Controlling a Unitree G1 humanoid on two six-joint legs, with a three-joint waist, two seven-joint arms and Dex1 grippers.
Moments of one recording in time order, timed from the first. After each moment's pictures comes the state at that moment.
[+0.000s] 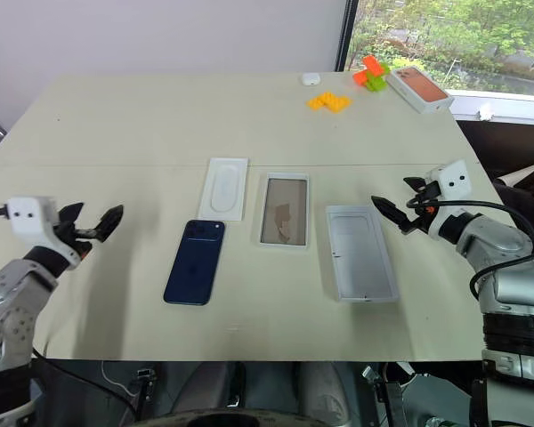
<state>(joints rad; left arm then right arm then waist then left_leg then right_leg) -0.06 0.49 0.43 -0.27 -0.51 0.57 -0.36 -0.27 -0.73 -0.28 0.05 0.39 0.39 0.76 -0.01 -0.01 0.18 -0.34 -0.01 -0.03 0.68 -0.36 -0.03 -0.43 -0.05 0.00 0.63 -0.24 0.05</state>
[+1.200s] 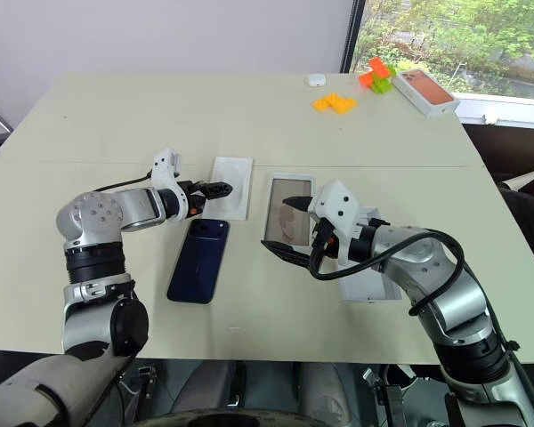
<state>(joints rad) -0.78 0.19 0.43 0.18 -0.64 1.39 -0.04 -0.28 -0.64 0.07 -0.54 0.50 0.63 0.75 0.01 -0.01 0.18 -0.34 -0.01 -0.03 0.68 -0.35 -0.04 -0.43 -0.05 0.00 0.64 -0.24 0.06</state>
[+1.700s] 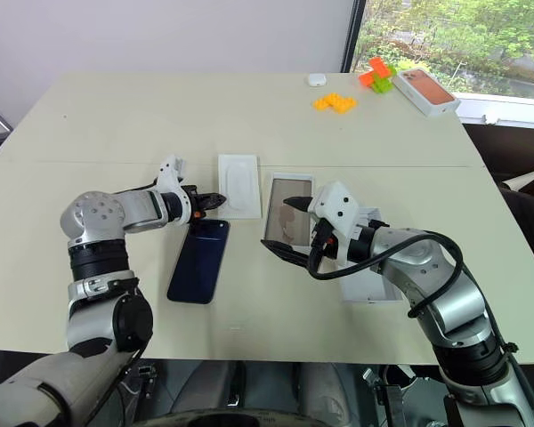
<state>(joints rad) -0.79 0.15 0.50 0.22 -0.65 1.42 -0.05 -0.27 -0.63 0.07 -0.55 0.50 0.63 0.73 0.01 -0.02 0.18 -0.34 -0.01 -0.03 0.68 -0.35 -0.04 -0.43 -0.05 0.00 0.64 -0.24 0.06</state>
